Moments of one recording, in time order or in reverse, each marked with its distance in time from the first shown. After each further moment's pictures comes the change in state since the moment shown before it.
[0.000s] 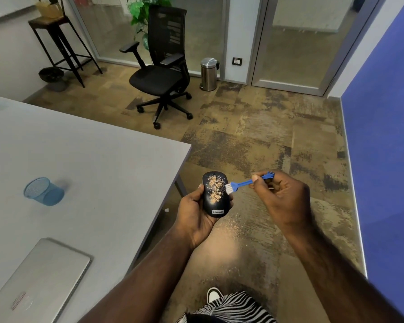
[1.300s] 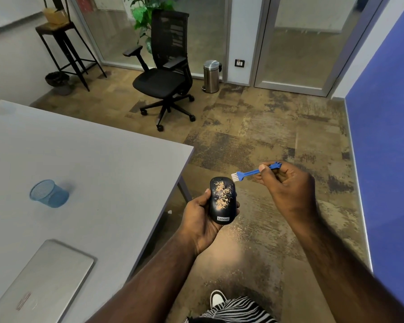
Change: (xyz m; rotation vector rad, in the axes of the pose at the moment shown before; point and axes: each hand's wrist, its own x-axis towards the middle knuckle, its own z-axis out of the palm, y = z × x) left_hand -0.011 -0.006 0.009 0.073 -0.001 -0.032; right_hand 0.023 0.006 -0.002 0.060 0.033 0.094
